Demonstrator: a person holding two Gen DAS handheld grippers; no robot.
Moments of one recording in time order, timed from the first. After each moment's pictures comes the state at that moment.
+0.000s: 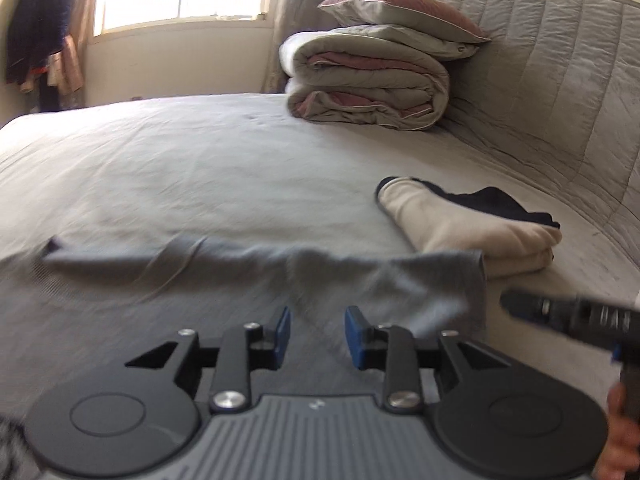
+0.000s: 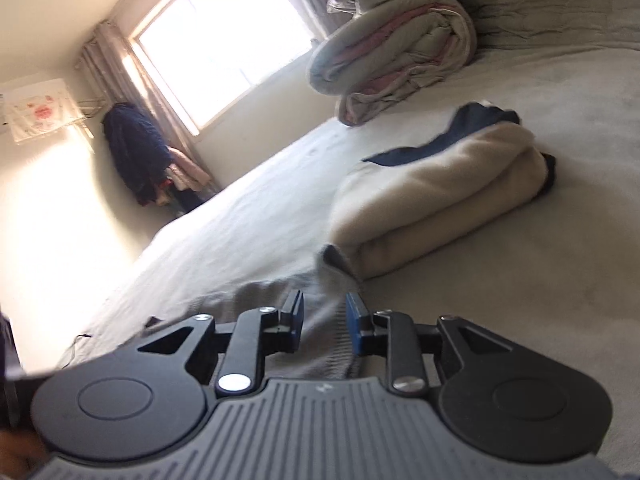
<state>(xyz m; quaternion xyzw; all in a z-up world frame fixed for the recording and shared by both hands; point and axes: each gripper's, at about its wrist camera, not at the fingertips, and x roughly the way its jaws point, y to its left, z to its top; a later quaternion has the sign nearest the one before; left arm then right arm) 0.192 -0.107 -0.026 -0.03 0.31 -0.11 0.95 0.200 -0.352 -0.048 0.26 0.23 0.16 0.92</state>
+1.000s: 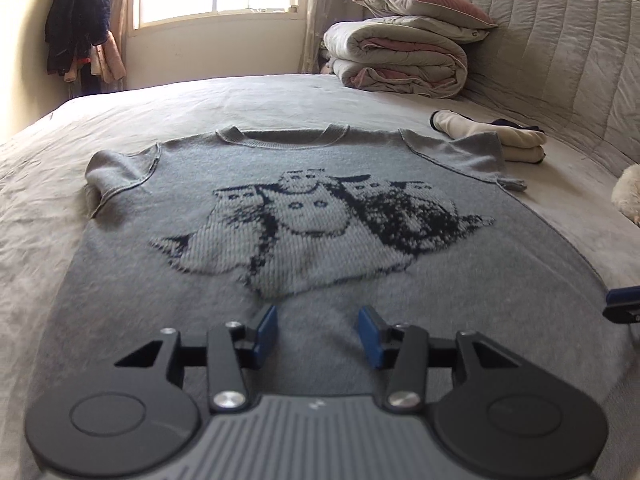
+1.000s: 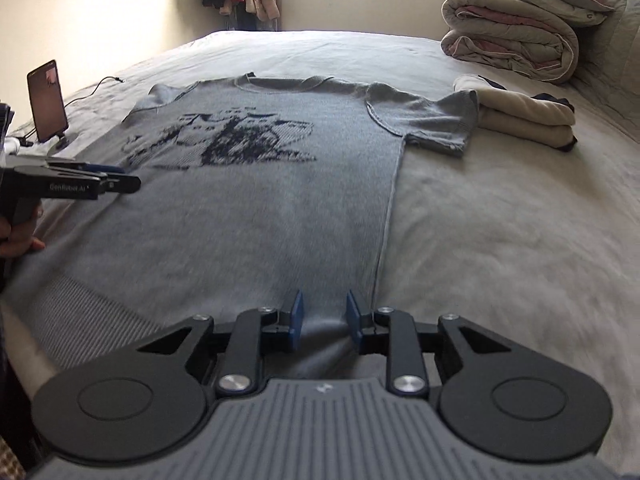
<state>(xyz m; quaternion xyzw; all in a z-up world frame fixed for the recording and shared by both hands) -0.005 0.060 -0.064 0.01 0.32 -0.10 0.94 -0.026 -0.241 -0.056 -0.06 0.36 0.20 0.91</state>
